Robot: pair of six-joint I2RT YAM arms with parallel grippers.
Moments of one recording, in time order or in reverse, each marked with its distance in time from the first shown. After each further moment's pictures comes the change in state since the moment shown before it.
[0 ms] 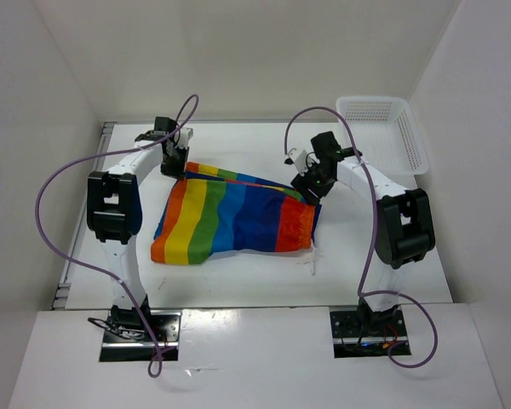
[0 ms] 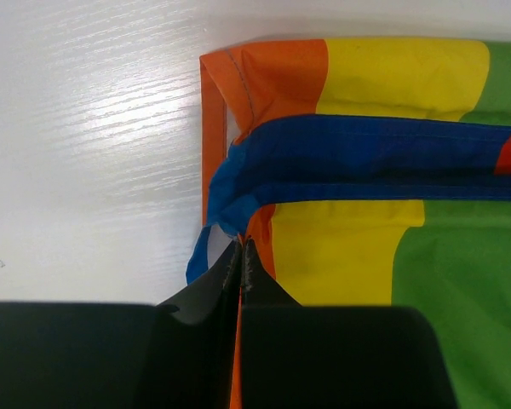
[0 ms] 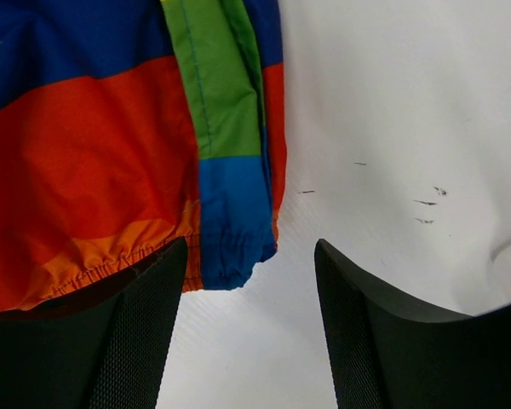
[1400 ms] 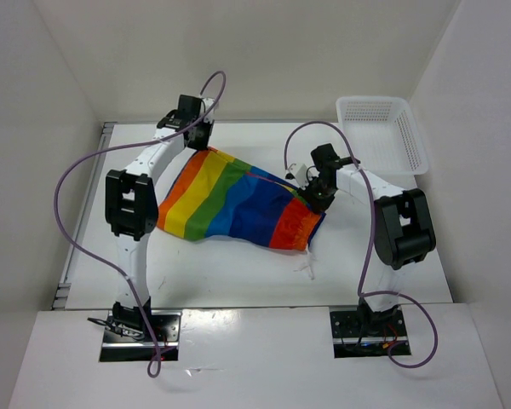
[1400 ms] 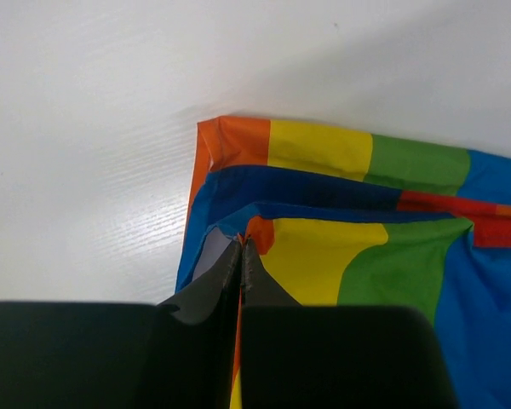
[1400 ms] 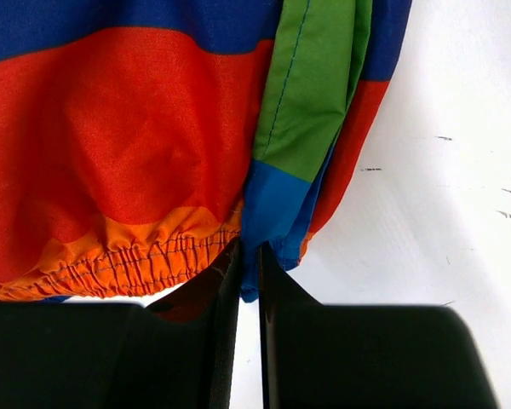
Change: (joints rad) left arm -0.149 0.092 0.307 0.062 -0.059 0.000; right arm 0.000 -0.006 -0.114 -0.007 -0.021 -0.043
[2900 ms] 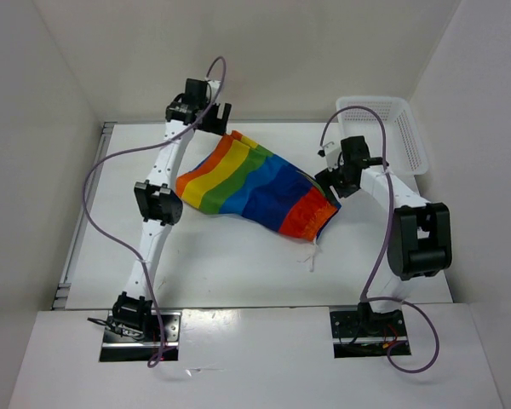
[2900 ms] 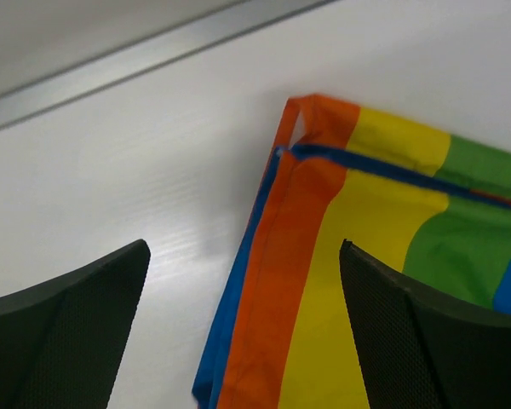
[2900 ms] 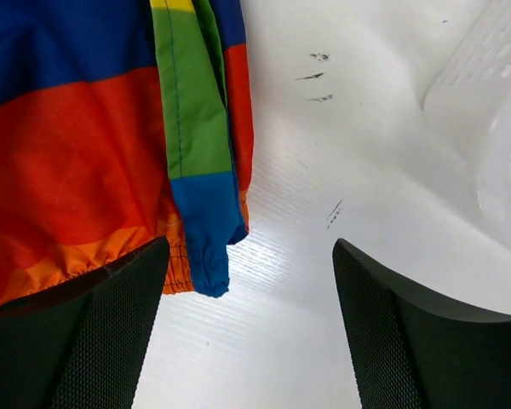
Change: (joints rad) left arm -0.008 0.603 1.094 -0.363 0.017 0.002; right arm -0.171 -0.118 -0.056 0.154 0.140 0.219
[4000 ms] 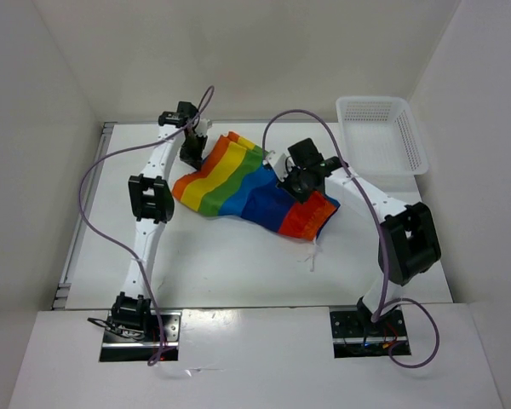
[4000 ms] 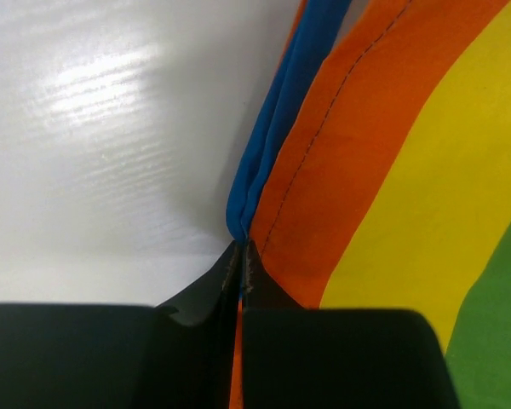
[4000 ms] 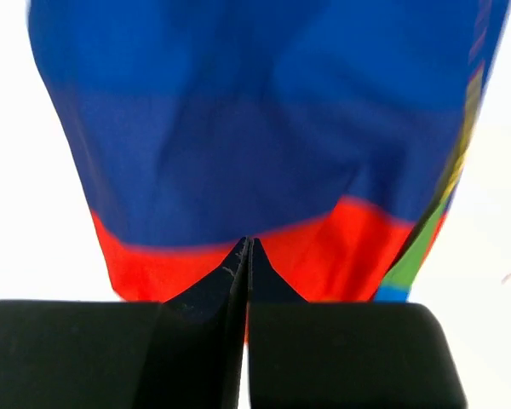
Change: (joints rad) left arm 0.100 0.033 -0.180 -0.341 0.084 -0.004; right arm 0.352 -0.016 0.071 -0.074 -0.063 -0.063
